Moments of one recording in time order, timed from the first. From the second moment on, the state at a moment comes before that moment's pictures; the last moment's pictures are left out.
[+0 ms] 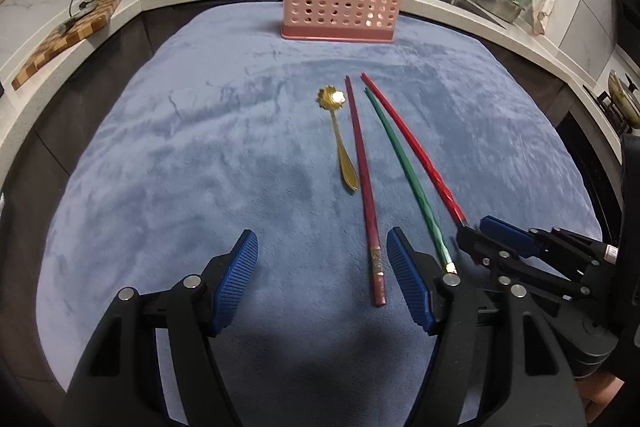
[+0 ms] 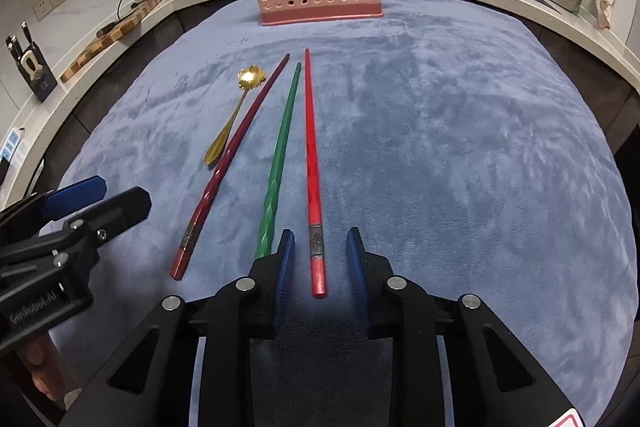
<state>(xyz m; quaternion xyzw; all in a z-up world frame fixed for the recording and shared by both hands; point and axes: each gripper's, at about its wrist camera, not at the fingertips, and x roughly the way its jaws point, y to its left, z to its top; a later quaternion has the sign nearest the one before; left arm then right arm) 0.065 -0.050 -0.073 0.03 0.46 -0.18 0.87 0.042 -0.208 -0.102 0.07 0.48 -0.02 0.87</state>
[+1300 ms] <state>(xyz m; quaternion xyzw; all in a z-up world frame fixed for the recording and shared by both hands) 0.057 -0.076 -0.093 0.07 0.48 -0.22 0.85 0.036 -0.213 -0.098 0.07 0.48 -0.02 0.87</state>
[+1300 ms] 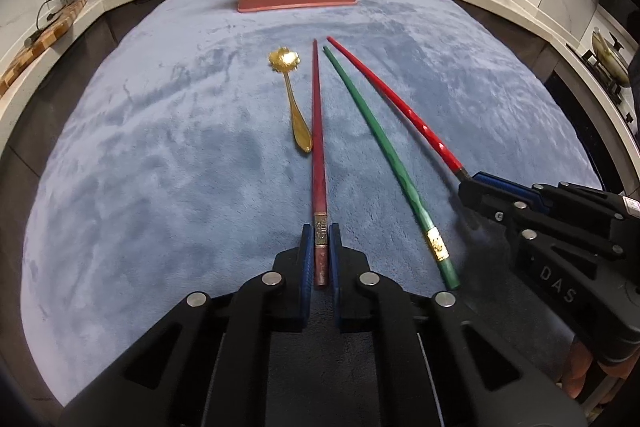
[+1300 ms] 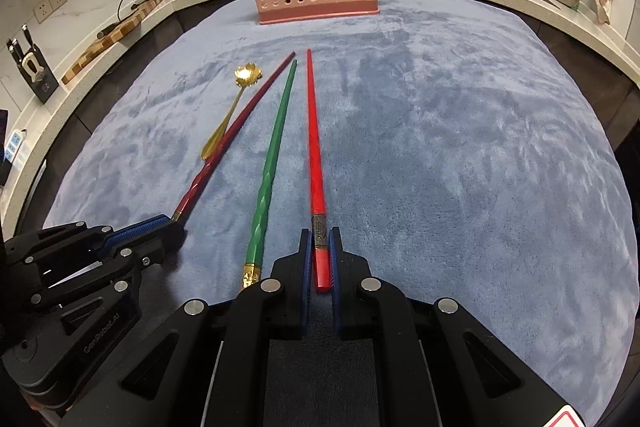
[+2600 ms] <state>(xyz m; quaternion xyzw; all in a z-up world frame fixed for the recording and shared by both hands) 0.146 -0.083 0.113 0.05 0.27 -0.21 0.94 0.108 -0.256 0.126 0.11 0.25 -0.01 0.96</state>
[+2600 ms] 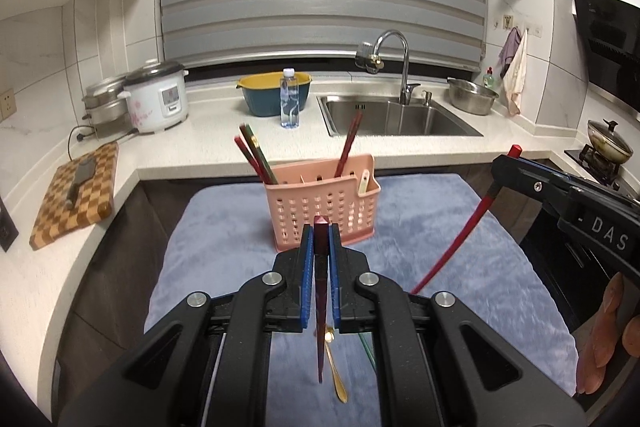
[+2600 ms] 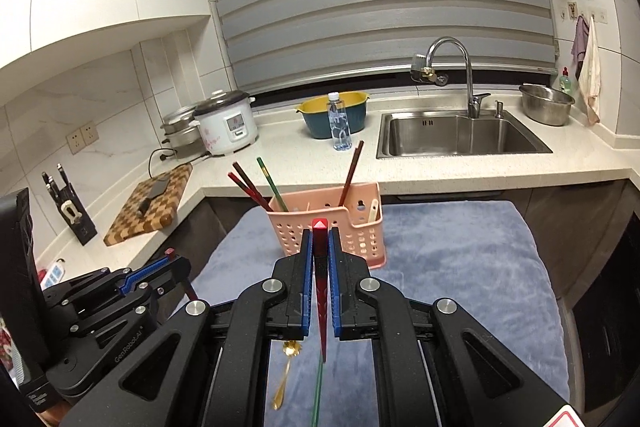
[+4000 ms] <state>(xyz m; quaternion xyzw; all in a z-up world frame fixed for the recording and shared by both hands) 0.351 -0.108 0.146 0.01 0.21 -0.18 0.96 0.335 -0.288 0.118 0.13 0.24 -0.01 0.96</state>
